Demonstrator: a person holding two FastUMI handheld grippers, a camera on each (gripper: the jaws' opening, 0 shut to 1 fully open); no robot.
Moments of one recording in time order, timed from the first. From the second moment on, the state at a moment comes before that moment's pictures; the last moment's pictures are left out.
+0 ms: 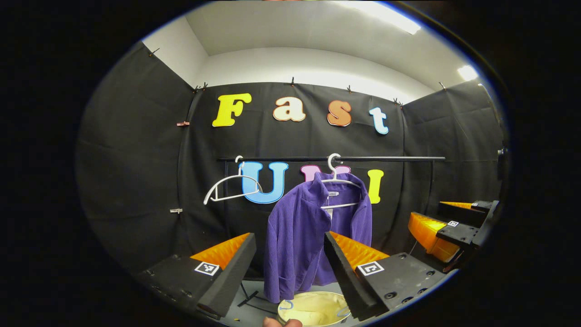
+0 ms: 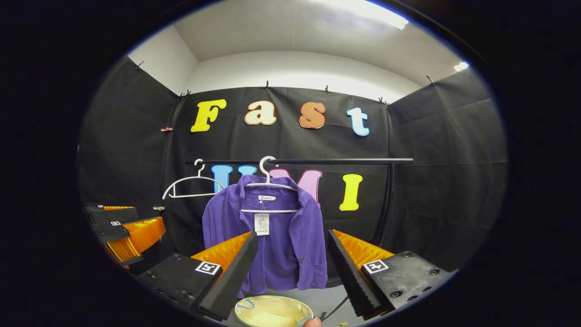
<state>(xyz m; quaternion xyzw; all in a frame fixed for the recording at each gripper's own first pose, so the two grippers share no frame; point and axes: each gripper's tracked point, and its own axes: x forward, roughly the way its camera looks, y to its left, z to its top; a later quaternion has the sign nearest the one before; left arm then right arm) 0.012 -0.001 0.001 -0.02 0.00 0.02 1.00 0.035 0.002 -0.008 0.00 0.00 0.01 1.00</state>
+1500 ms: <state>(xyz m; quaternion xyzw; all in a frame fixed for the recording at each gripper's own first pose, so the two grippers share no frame) 0.266 -0.061 -0.049 -0.03 -0.02 0.10 0.99 0.285 -0.041 -0.089 0.02 -0.01 0.06 1.00</state>
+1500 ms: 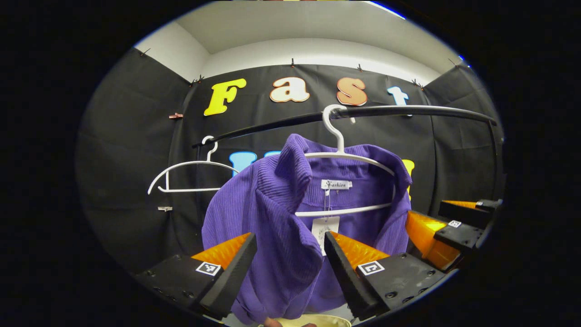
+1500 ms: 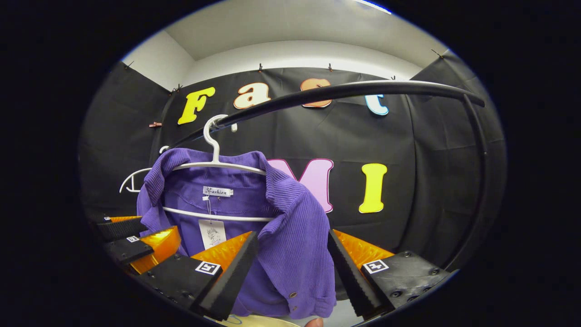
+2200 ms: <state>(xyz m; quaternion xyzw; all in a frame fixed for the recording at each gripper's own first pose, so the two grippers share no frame) 0.280 -0.005 -0.062 -0.05 0.02 0.12 0.99 0.357 -0.005 -0.116 0.06 0.00 0.02 1.00</state>
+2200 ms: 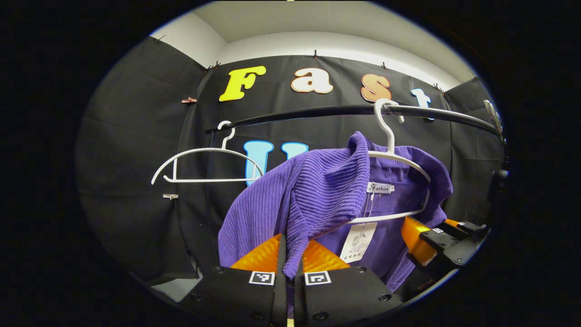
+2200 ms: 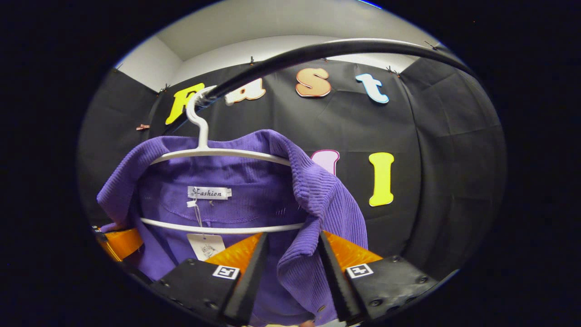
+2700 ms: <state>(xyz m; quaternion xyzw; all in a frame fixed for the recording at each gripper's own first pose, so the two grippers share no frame) 0.282 0.031 -0.037 -0.01 0.01 0.13 0.99 0.353 -0.095 -0.053 -0.08 -0.09 -0.10 0.99</state>
